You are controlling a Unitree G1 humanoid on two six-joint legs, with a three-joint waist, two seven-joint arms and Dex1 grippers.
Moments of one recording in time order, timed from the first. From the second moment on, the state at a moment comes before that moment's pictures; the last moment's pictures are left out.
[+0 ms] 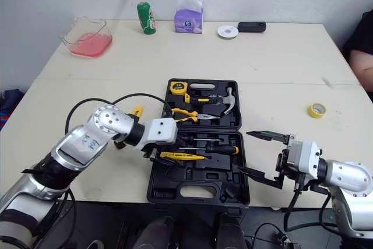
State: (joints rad) left arm -0.71 0.71 -0.45 -0.25 -0.15 0.61 -1.12; right arm 0.09 -0.74 -0.26 -0.25 0.54 -0.14 1.24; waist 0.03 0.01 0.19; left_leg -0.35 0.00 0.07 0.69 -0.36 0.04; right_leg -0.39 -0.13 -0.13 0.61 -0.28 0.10
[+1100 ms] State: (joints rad) left arm -0.46 0.60 -0.26 -0.10 -0.23 0.30 -1.13; right arm 0.14 -0.73 -0.29 -0.15 0.53 -0.22 1.25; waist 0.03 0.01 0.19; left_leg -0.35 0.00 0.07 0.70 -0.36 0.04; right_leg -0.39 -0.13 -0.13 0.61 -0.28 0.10
